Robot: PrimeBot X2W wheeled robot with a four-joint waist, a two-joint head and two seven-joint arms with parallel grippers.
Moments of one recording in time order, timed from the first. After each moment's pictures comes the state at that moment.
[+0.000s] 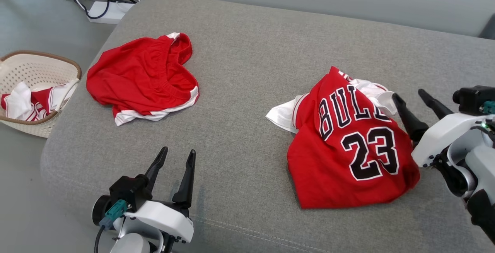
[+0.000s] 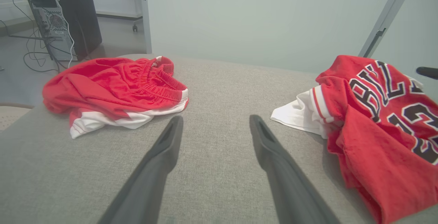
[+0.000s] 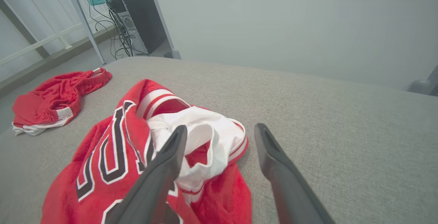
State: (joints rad) left arm -0.18 0.04 -0.19 0.39 -0.28 -0.09 -0.25; right arm -0.69 -0.48 0.76 0.71 0.92 0.13 -0.18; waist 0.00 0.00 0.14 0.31
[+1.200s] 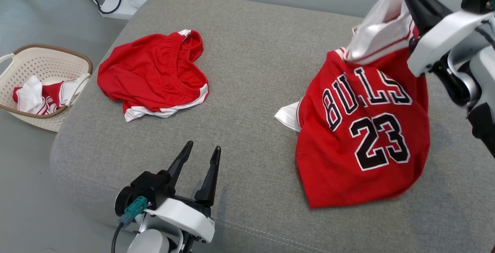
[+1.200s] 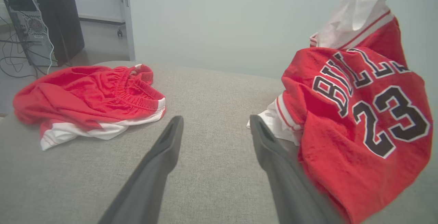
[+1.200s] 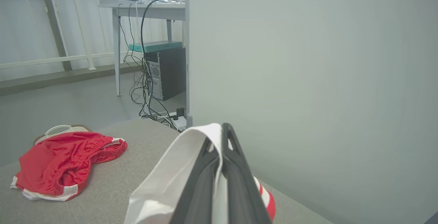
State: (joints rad) left arm -0.19 0.04 -0.31 0.34 -0.34 -0.07 -0.25; right arm -1.07 -0.43 0.78 0.75 0.73 0.13 -0.15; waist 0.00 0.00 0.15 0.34
